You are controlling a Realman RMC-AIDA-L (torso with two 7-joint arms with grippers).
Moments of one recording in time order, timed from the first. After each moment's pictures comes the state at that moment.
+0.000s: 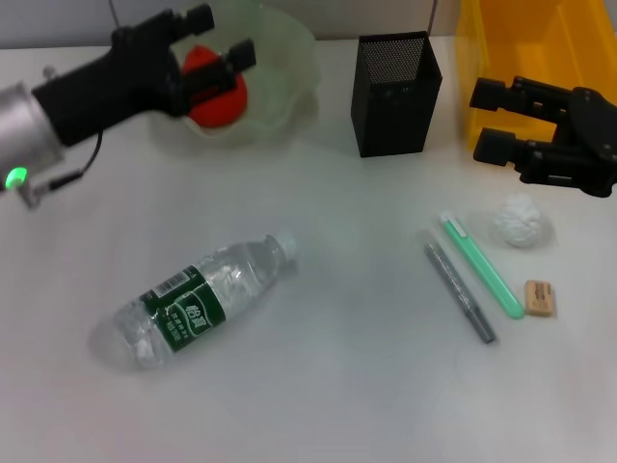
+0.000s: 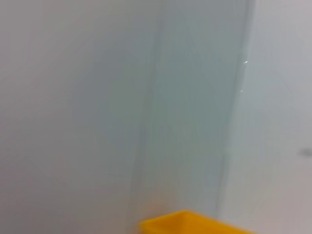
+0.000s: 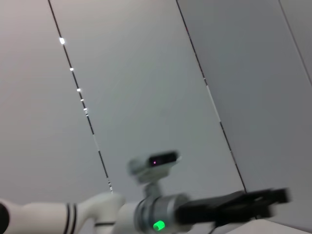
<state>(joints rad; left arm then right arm) -0.49 -2.06 0.96 0.63 1.39 1.35 -1.21 0.49 1.94 -0.90 -0.54 -1.48 -1.83 1.42</state>
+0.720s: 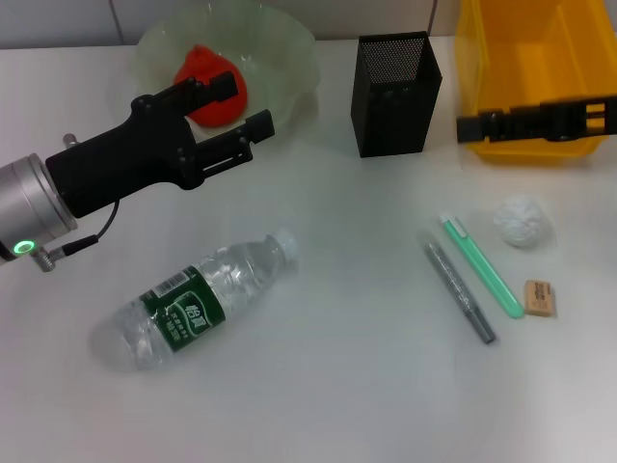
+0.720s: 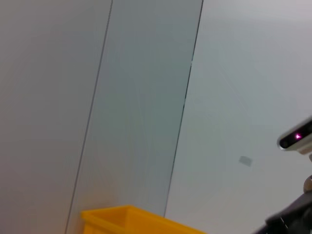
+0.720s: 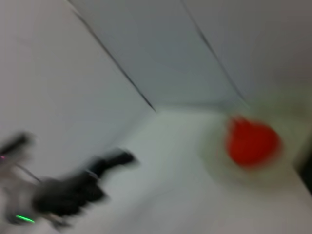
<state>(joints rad) -0.46 -2.07 0.95 0.49 1.39 1.51 -1.13 0.54 1.95 -0.88 -0.98 -1.93 -1.63 2.24</state>
